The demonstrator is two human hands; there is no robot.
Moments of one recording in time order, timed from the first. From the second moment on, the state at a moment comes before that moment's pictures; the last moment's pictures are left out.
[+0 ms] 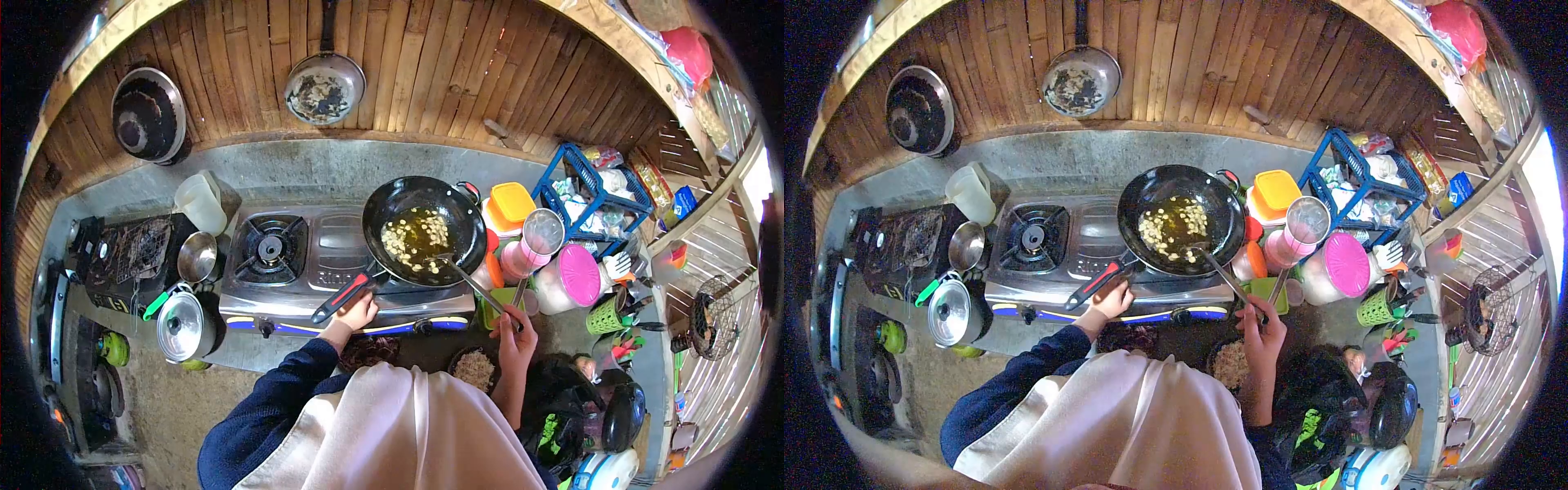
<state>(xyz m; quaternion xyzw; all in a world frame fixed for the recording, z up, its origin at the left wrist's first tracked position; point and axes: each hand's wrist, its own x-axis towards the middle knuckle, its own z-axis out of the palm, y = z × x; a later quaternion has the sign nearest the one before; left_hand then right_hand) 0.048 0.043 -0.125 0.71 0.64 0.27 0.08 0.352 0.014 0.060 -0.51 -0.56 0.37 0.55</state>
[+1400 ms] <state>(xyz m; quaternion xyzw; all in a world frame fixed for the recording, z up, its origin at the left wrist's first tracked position) 0.045 0.044 -0.131 0.72 0.63 0.28 0.08 0.349 0.023 0.037 -0.51 -0.50 0.34 0.61</state>
